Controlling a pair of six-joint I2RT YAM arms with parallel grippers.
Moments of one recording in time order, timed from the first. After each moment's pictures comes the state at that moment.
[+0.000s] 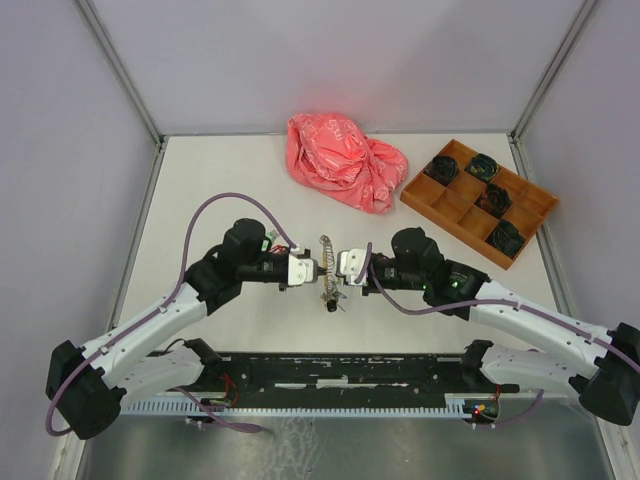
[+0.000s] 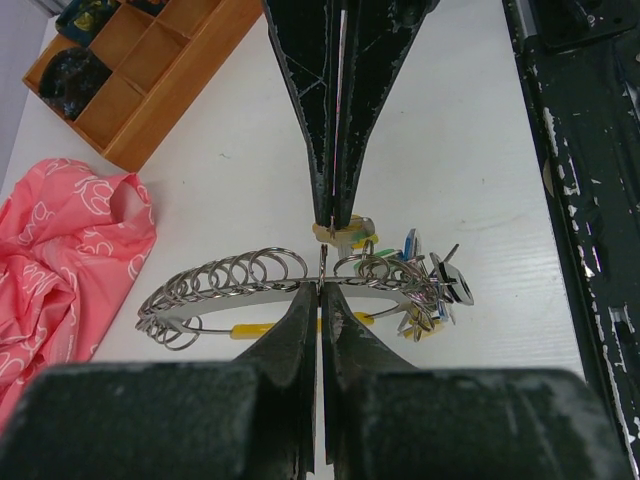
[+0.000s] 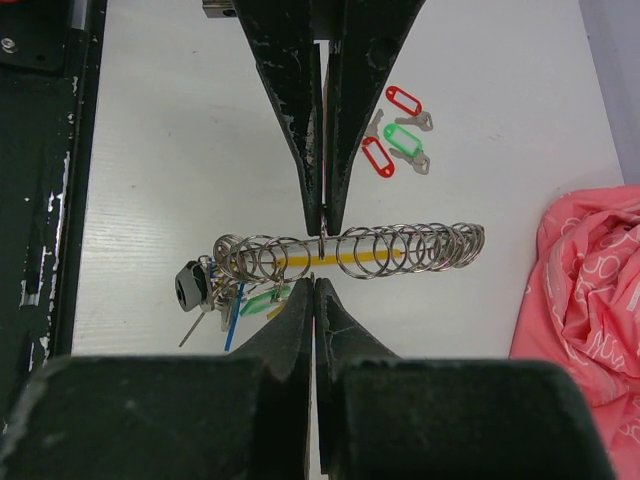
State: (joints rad) left arm -0.70 0.98 0.72 -0.18 0.70 0.71; right arm 0.92 1.04 0.79 -0.16 -0.39 -0.58
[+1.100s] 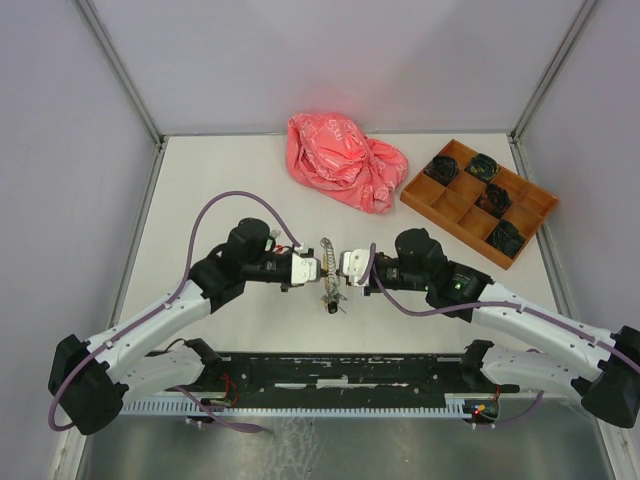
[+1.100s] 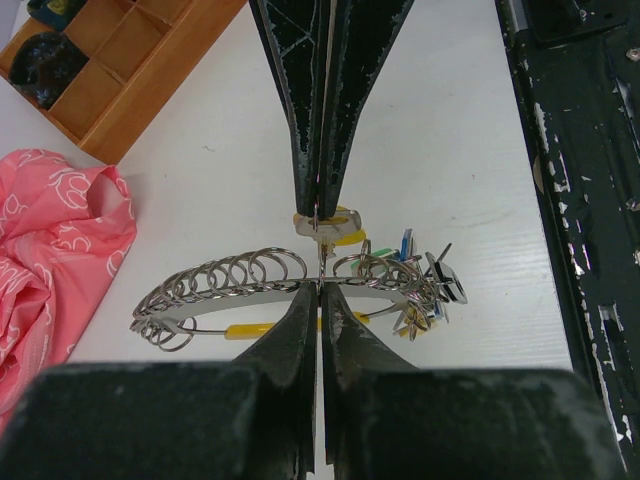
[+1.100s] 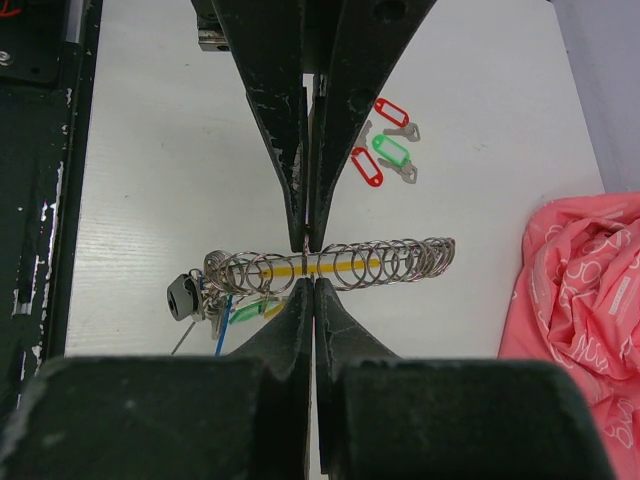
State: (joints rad) left arm -0.71 1.01 0.72 -0.18 0.70 0.70; right arm 0.92 1.01 0.77 -0.13 -0.38 -0.59
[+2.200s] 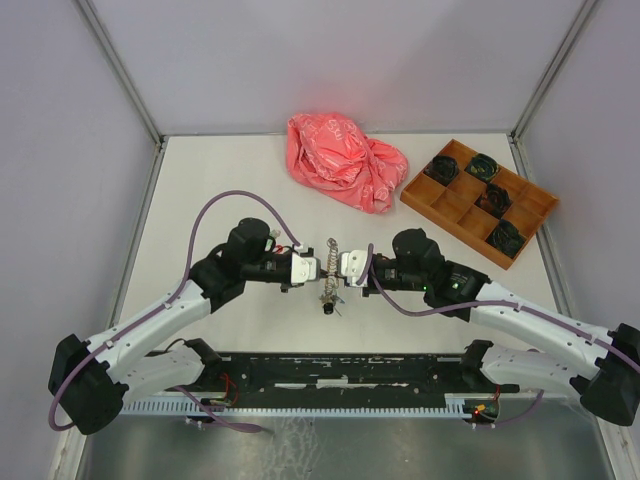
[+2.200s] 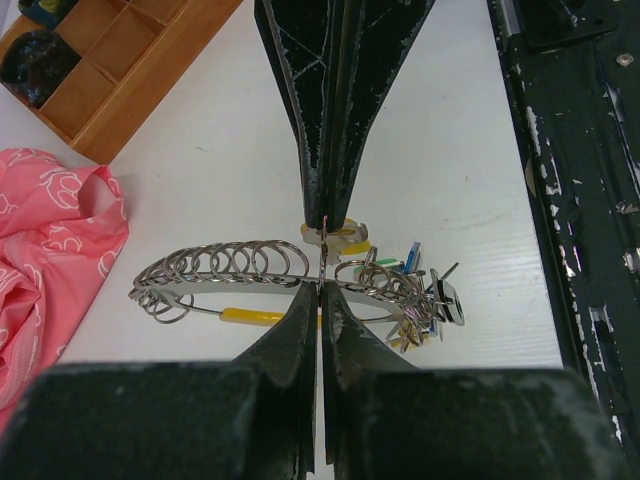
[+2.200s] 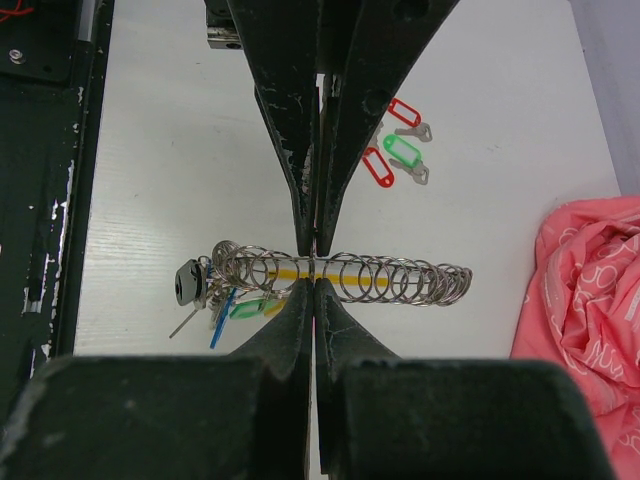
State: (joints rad) left arm -0.71 1.01 0.72 -0.18 0.71 0.69; right arm 0.93 1.03 0.77 -0.13 -0.40 -0.58
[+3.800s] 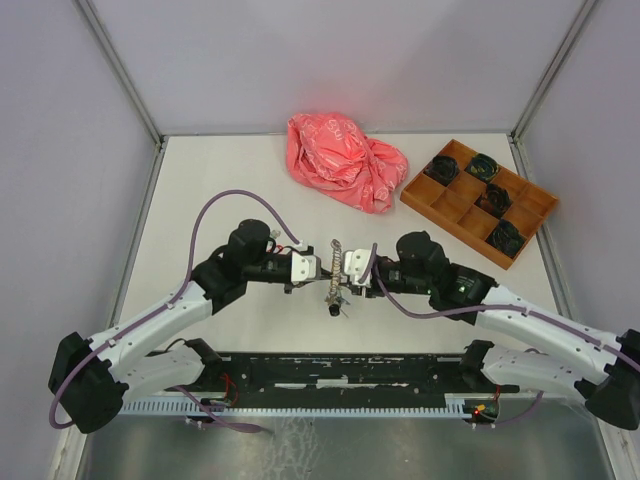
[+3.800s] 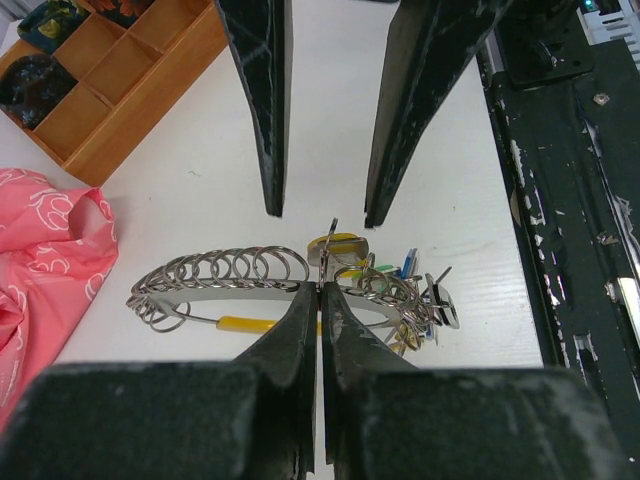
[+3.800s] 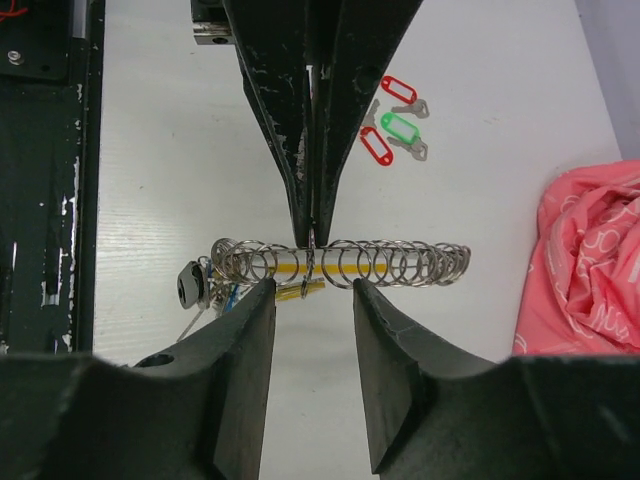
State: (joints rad) left arm -0.72 1.02 0.70 -0.09 0.74 0.61; right arm 0.94 1.00 0.78 -0.18 -0.35 -0.53
